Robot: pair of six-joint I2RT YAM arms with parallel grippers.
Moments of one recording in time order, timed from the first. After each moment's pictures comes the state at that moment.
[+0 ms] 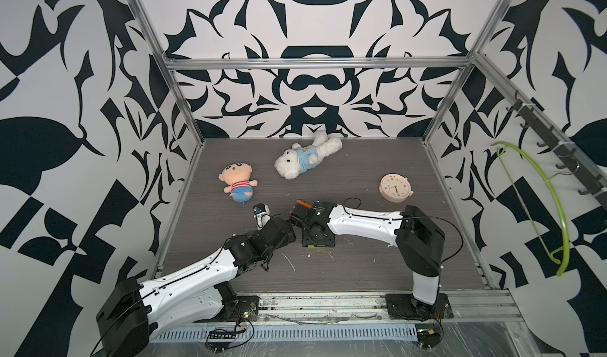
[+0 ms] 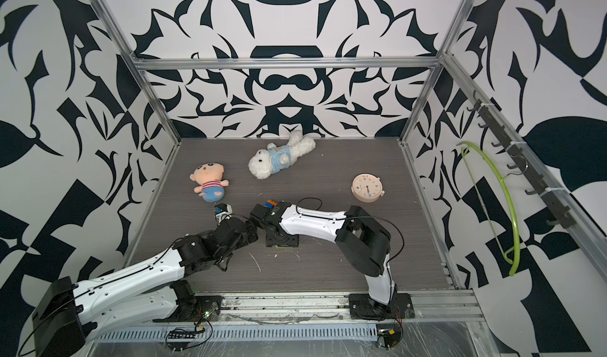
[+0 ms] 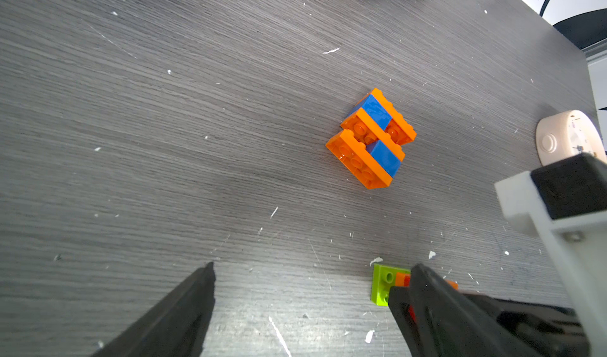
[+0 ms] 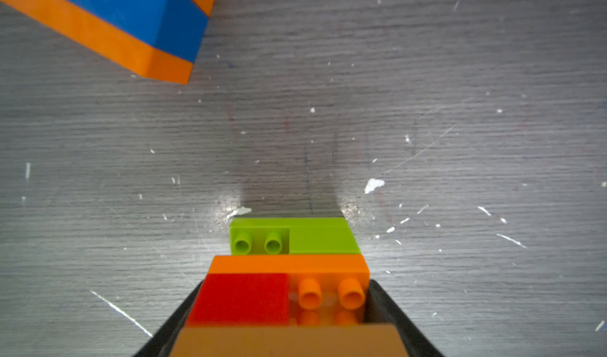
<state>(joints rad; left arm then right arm) -0.93 0.98 0.56 -0.47 -0.43 -1.07 1.05 1.91 1.38 -0.92 0.12 1.08</state>
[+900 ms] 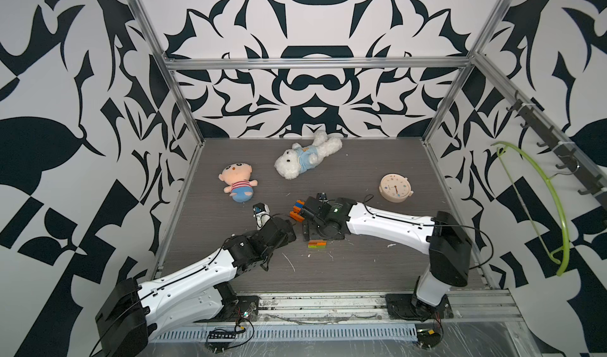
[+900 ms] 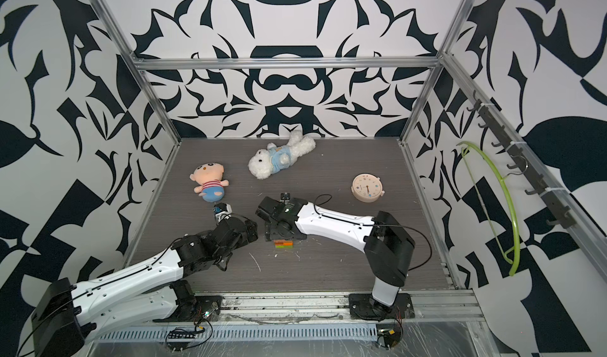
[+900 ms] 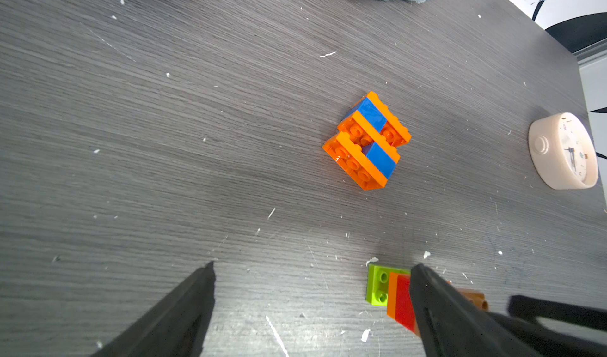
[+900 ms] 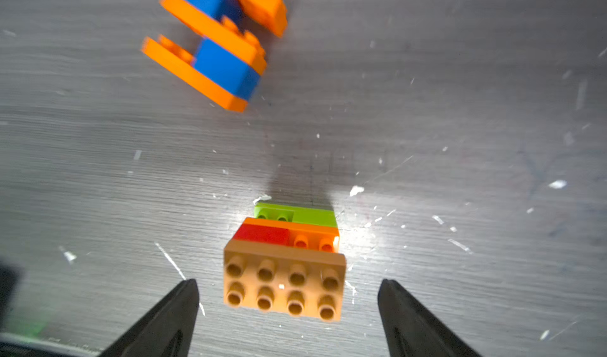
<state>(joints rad) -0.93 0.98 0.57 -0.48 -0.43 -1.06 1.04 1.69 1.31 -0.87 0.17 0.94</state>
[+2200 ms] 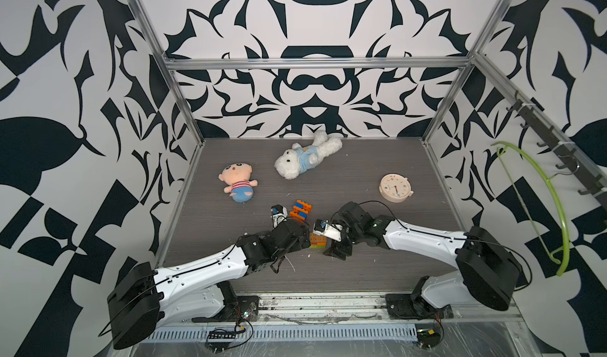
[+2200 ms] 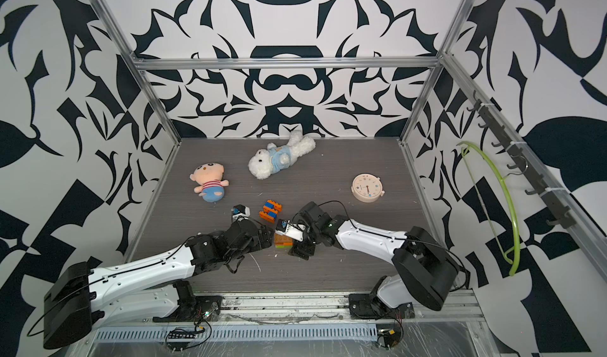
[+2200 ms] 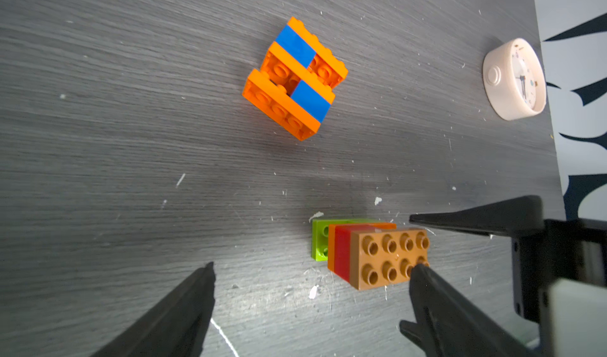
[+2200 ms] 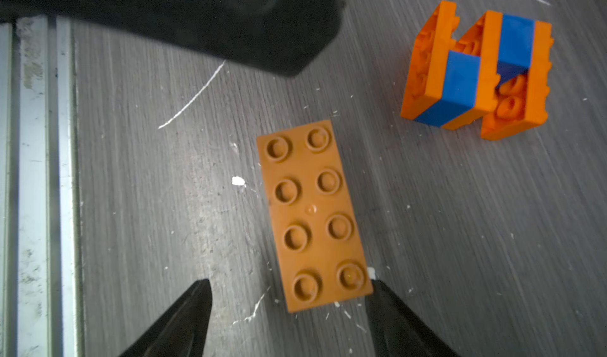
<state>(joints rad) -1.04 1.09 0.59 -0.36 -0.32 -1.06 0.81 1.46 0.75 -0.28 -0.35 -0.44</state>
